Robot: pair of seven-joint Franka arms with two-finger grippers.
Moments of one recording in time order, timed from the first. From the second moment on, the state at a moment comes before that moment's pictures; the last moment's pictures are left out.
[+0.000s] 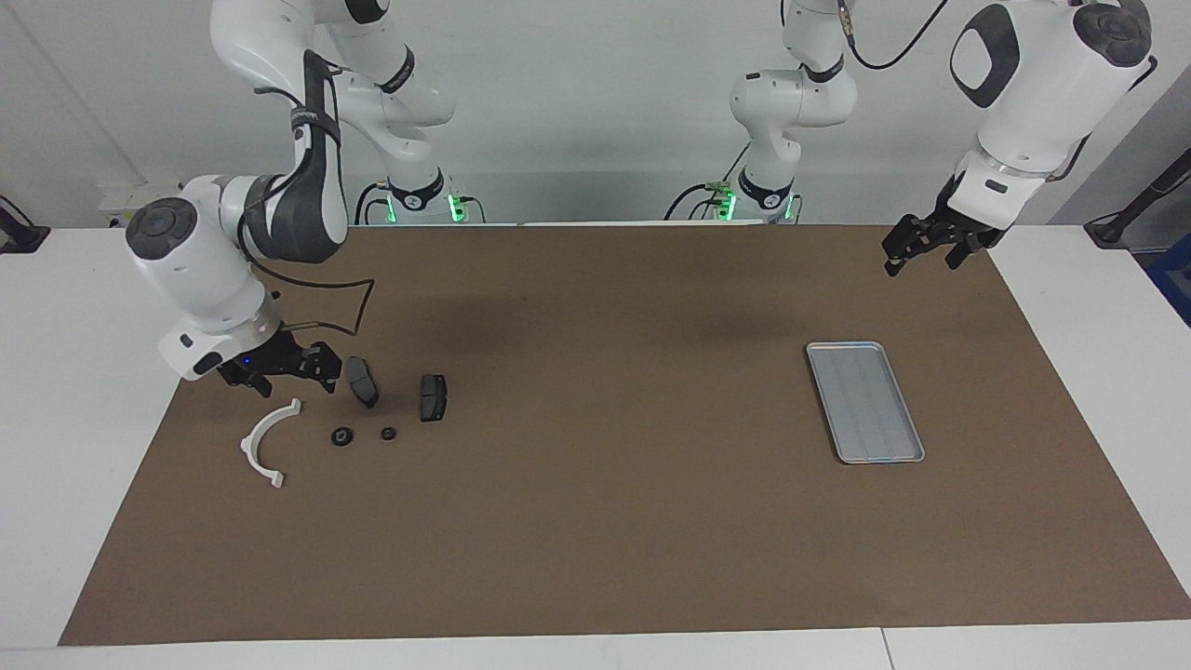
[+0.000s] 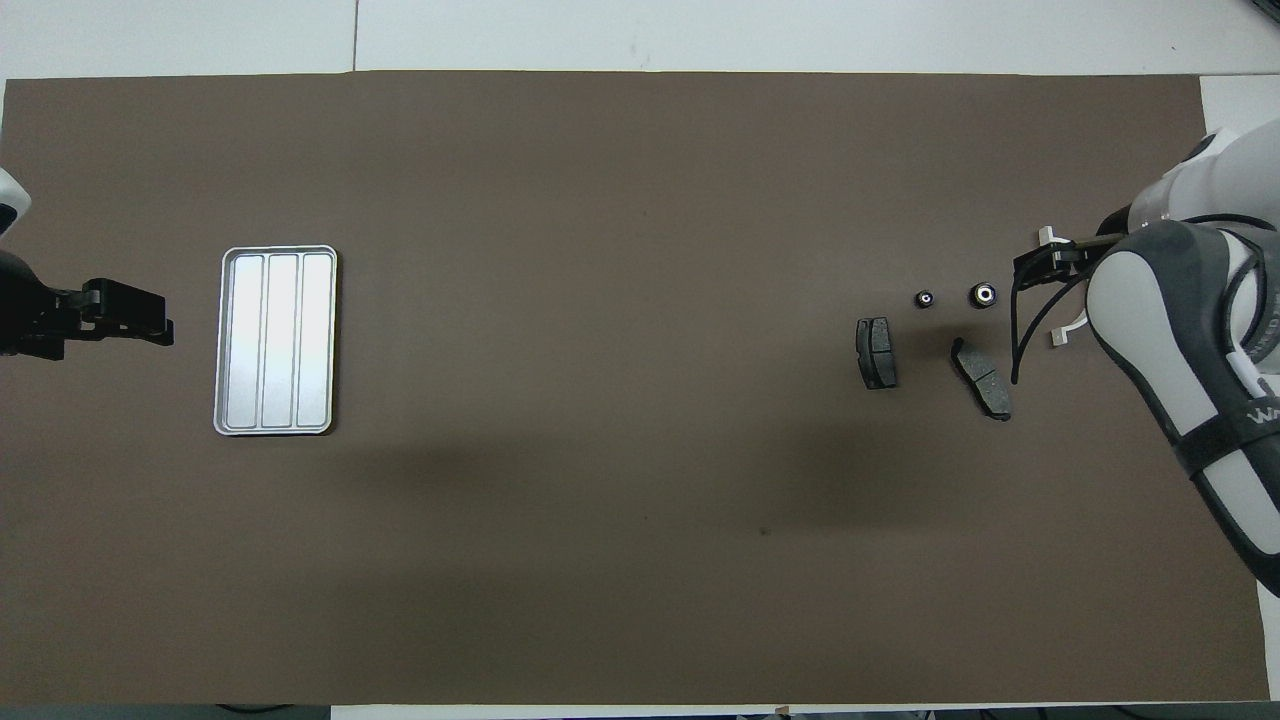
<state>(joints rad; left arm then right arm) -0.10 -0.04 0.07 -1.71 0.00 1.62 -0.08 -0.07 0.27 -0.03 -1.80 0.01 2.05 -0.14</state>
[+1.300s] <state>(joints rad) -0.11 -0.04 0.08 -1.71 0.00 1.63 -0.08 -0.04 0.44 -0.02 -1.80 0.01 2.23 -0.13</state>
